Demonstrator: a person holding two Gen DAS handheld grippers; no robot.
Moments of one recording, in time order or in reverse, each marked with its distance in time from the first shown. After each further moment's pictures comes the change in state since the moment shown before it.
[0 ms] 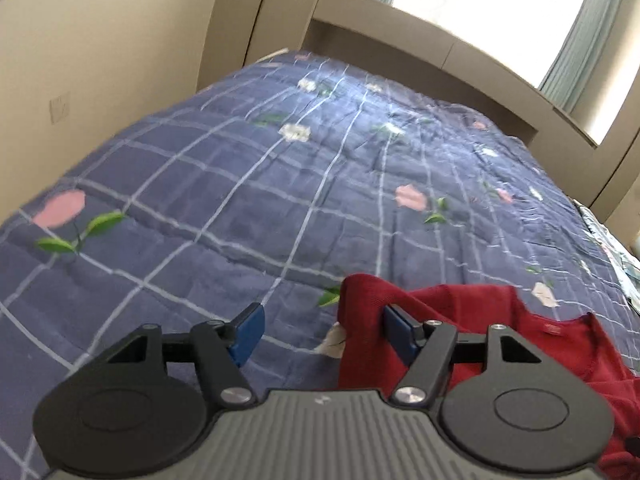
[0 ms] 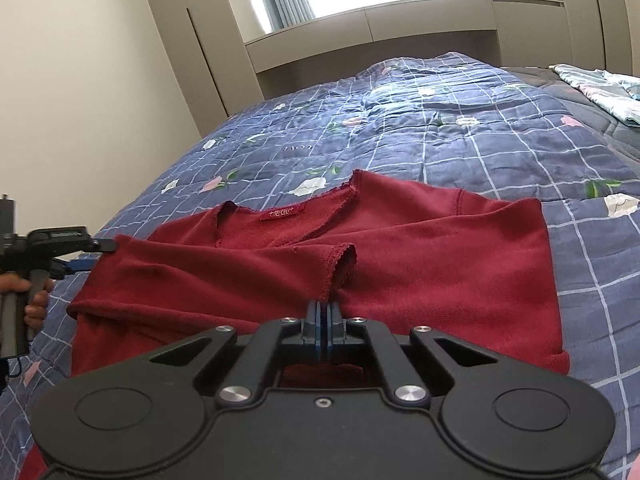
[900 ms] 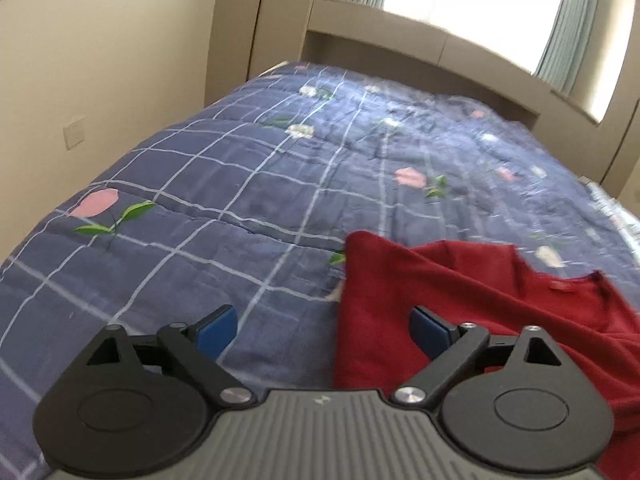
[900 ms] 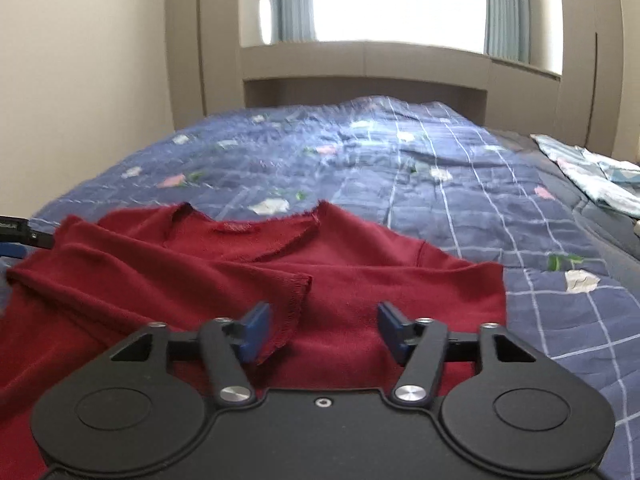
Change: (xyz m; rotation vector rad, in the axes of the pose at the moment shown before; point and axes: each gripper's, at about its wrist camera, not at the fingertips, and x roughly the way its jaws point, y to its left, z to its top) left arm -0.046 -0.008 -0.038 0.084 -0.052 0.042; right arm 0.006 0.006 0.003 -0.199 -0.097 -0.155
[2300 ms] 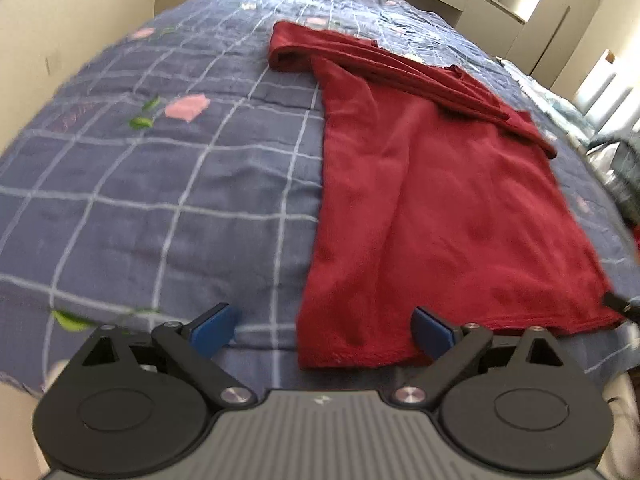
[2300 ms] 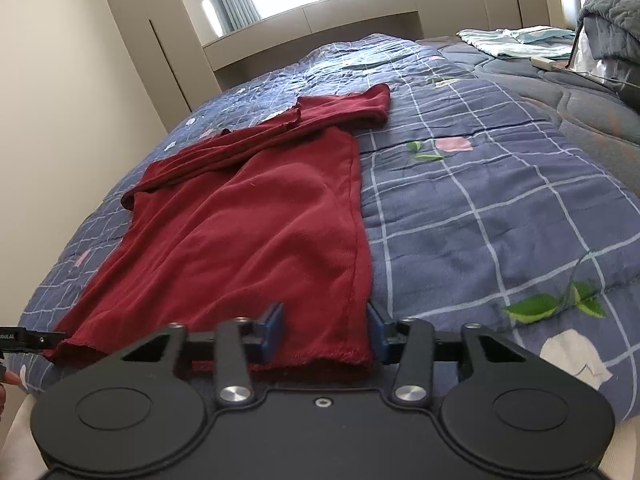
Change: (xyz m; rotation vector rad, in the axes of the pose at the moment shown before) left arm -0.238 -0.002 -0.207 0.095 0.314 -0.159; right arm -0.268 0.015 -0.175 0.332 0.130 0.030
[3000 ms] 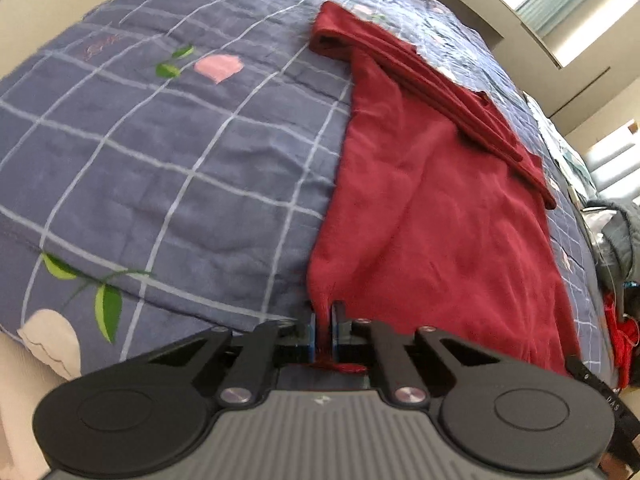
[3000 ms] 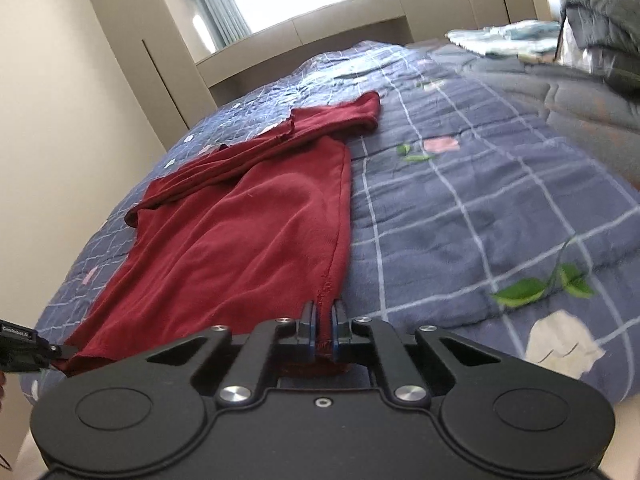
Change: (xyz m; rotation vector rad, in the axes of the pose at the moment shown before) left arm -0.006 0.015 0.012 -0.210 0.054 -0.048; right arm -0.013 -0.006 -0.003 0.036 -0.036 0.004
